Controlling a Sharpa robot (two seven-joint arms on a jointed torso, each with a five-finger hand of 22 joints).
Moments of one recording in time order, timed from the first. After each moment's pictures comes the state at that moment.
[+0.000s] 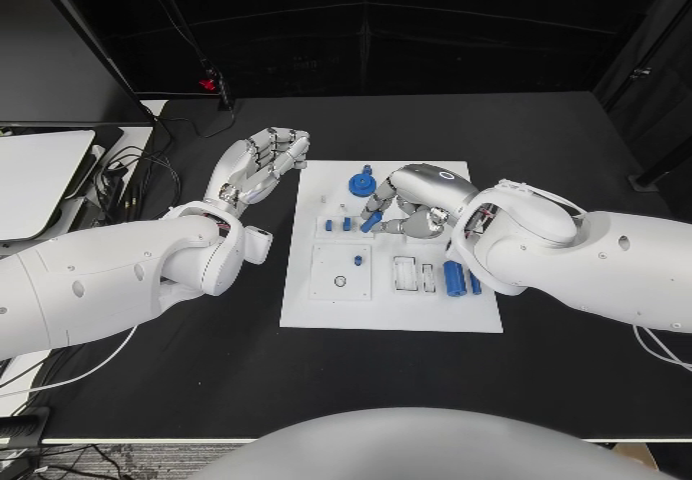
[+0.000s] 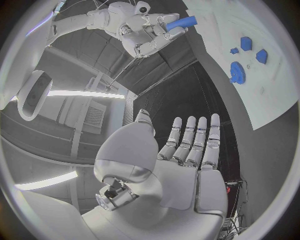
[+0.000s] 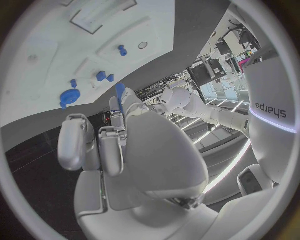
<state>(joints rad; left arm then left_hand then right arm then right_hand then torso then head) 1.27 -0.77 -0.24 1.48 -0.24 -0.55 0.68 1.18 0.18 -0.26 0.29 0.22 0.38 0.15 0.59 0.20 0.39 0.25 0.67 0.19 0.29 0.24 0.74 0.23 0.12 0.53 0.29 0.07 0.62 1.21 -0.86 -0.06 1.76 -1.55 -0.38 -0.15 1.67 -0.03 0.17 0.24 0.05 1.13 0.13 0.14 0.09 1.23 0.07 0.10 0.06 1.47 0.00 1.52 1.31 0.07 1.46 0.11 1.31 1.31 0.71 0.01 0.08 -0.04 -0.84</state>
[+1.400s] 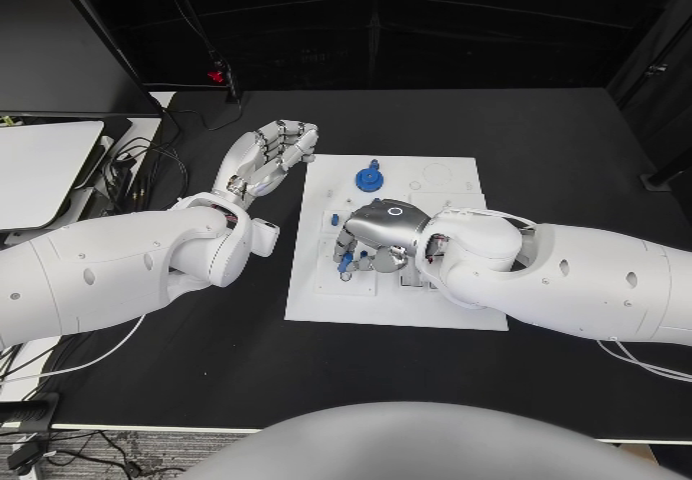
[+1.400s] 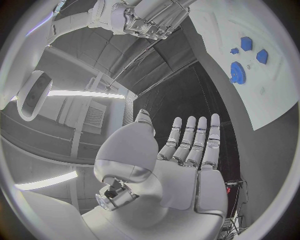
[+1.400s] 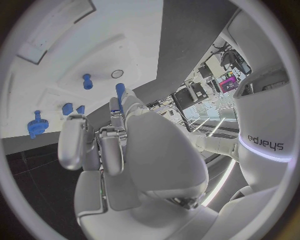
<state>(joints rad) 1.27 -0.77 -0.24 1.48 -0.24 -0.55 0.68 1.18 0.18 -0.26 0.29 0.23 0.38 0.15 0.59 0.19 0.39 0.25 0.67 0.19 0.29 0.24 0.75 0.23 0.12 0.53 0.29 0.07 0.62 1.15 -0.70 -0.06 1.69 -1.73 -0.20 -0.10 1.66 -0.02 0.18 0.24 0.05 1.13 0.13 0.13 0.08 1.23 0.07 0.08 0.06 1.47 0.00 1.52 1.31 0.07 1.45 0.10 1.30 1.31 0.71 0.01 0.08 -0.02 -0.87</state>
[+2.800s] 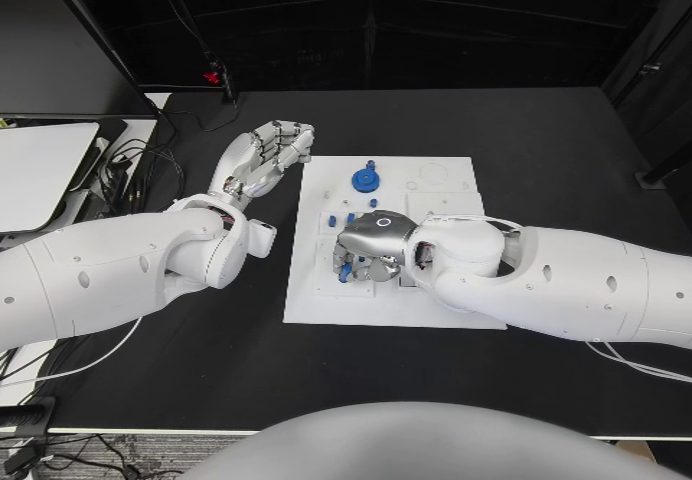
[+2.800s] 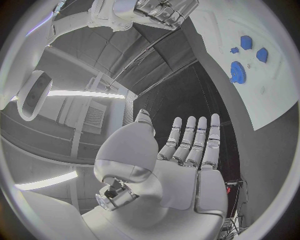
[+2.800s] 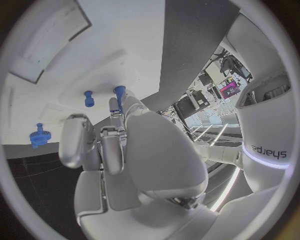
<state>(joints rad) 1.27 -0.77 -0.24 1.48 -0.24 -0.55 0.68 1.18 0.18 -0.26 0.29 0.23 0.38 0.15 0.59 0.19 0.39 0.25 0.67 0.19 0.29 0.24 0.75 0.22 0.12 0.53 0.29 0.07 0.62 1.13 -0.67 -0.07 1.67 -1.78 -0.10 -0.14 1.66 -0.02 0.19 0.24 0.05 1.11 0.14 0.12 0.08 1.22 0.07 0.07 0.06 1.47 0.00 1.52 1.31 0.07 1.45 0.10 1.29 1.31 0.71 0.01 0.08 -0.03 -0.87</state>
